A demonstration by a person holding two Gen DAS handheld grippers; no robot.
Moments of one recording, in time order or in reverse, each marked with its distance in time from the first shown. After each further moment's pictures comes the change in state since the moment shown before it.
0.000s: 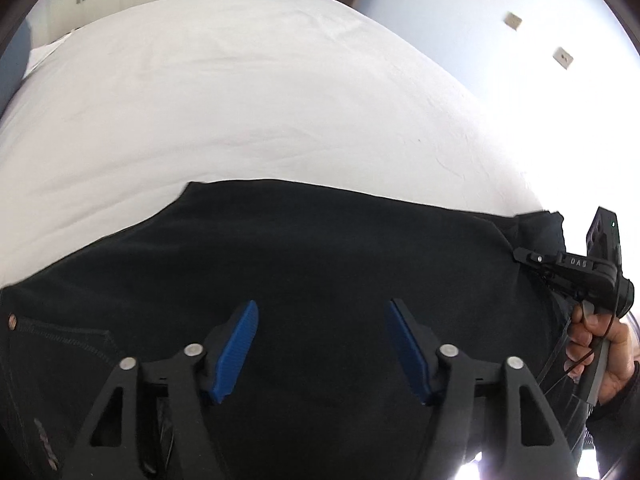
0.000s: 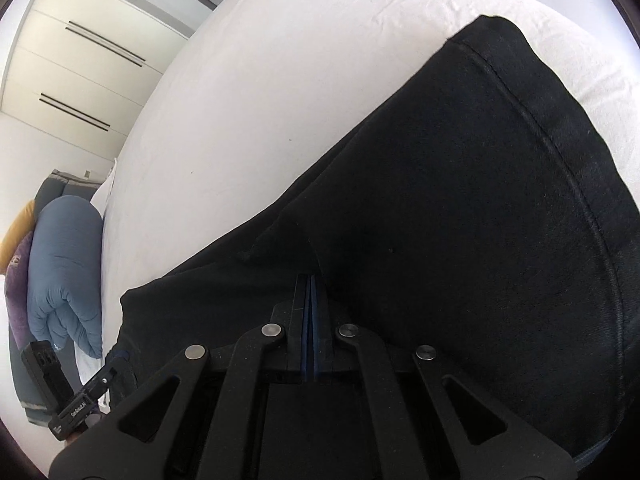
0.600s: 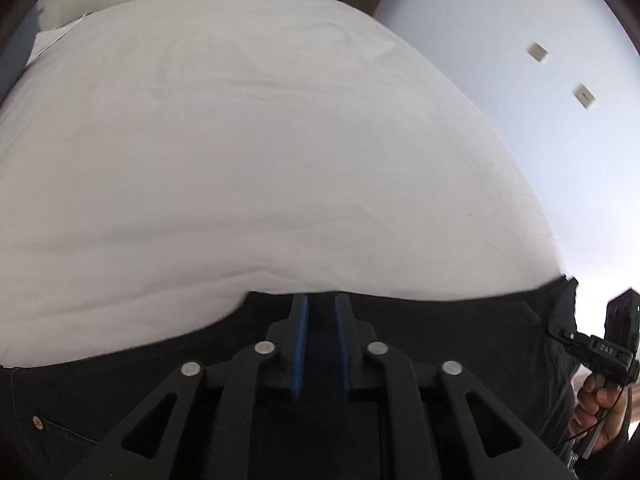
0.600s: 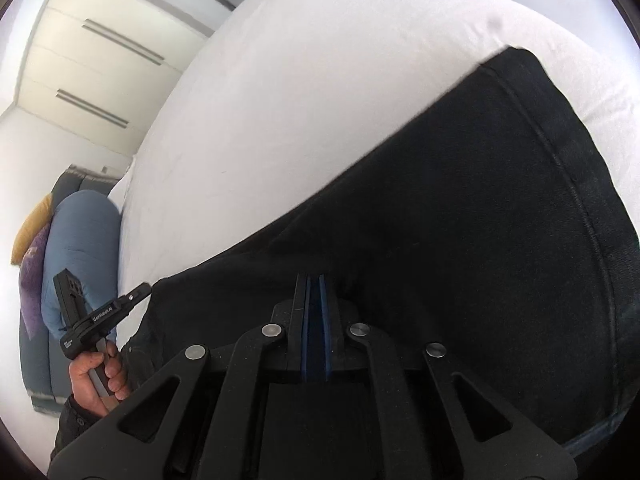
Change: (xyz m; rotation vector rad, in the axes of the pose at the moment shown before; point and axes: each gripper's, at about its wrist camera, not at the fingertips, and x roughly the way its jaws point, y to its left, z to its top) left arm 0.015 0.038 0.067 -0.072 -0.040 -0.034; right arm -0.034 0.007 -0.030 -0.081 0.008 0.089
